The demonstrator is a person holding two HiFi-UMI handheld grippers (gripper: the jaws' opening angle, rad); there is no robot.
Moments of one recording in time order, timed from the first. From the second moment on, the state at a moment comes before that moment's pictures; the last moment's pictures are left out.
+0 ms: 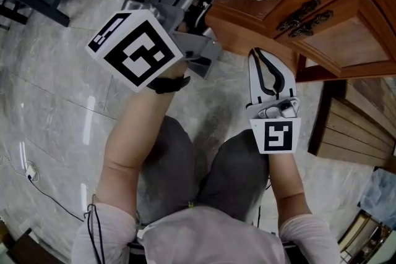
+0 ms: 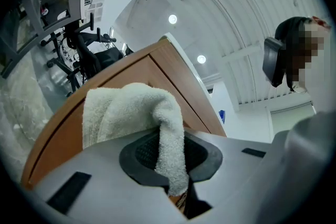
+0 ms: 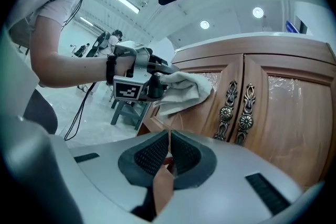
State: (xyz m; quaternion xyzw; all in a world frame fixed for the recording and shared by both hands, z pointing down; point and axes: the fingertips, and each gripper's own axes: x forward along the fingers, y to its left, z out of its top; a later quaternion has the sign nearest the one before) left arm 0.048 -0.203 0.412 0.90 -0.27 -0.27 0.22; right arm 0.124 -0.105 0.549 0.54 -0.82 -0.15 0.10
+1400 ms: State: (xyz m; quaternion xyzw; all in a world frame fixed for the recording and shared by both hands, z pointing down) left arm 0.051 -0.182 0.422 0.90 -0.27 -0.25 0.23; right arm 0.132 -0.097 0.556 0.54 -0.82 -0.15 0.10
